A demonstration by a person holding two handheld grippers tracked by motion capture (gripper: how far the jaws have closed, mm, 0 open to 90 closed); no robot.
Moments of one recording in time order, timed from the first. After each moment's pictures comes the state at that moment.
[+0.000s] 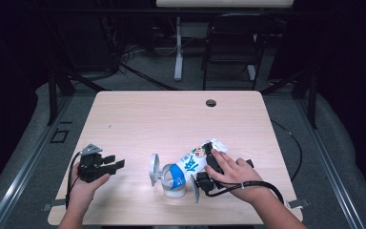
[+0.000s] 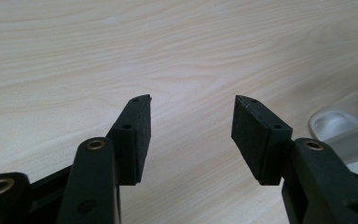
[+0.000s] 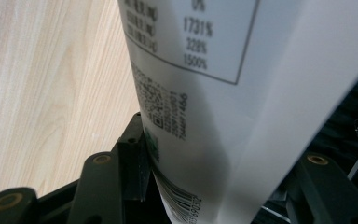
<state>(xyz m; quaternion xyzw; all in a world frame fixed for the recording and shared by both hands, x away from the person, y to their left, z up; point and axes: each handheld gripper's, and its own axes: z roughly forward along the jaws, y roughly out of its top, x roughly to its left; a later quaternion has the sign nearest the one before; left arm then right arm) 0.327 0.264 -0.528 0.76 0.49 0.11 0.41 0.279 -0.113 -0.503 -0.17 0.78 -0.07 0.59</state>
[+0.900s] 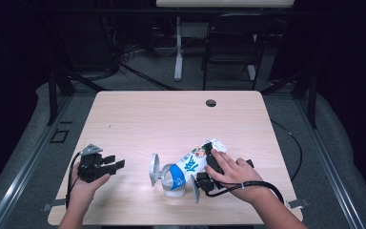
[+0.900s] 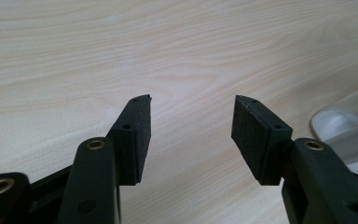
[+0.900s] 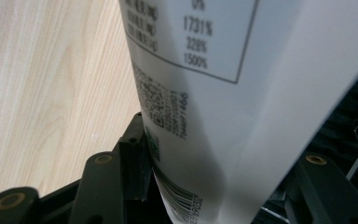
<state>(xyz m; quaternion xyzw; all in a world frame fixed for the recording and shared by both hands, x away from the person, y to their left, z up) 0.327 0.264 -0.529 0.76 0.49 0.11 0.40 0.278 -0.113 -0.502 -0.17 0.78 -0.08 0.59</state>
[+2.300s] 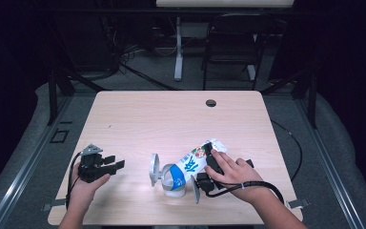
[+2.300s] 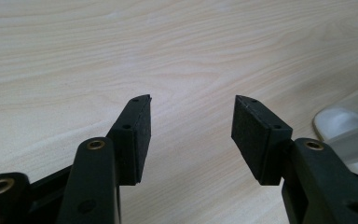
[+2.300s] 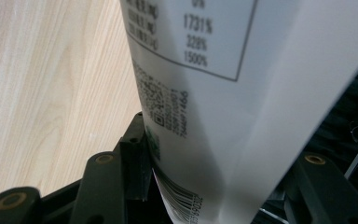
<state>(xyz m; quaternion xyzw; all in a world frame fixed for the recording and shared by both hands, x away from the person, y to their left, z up) 0.328 0.264 -0.530 0.76 0.49 0.11 0.40 0.278 -0.113 -0.504 -0.18 0.78 -0.07 0.59</state>
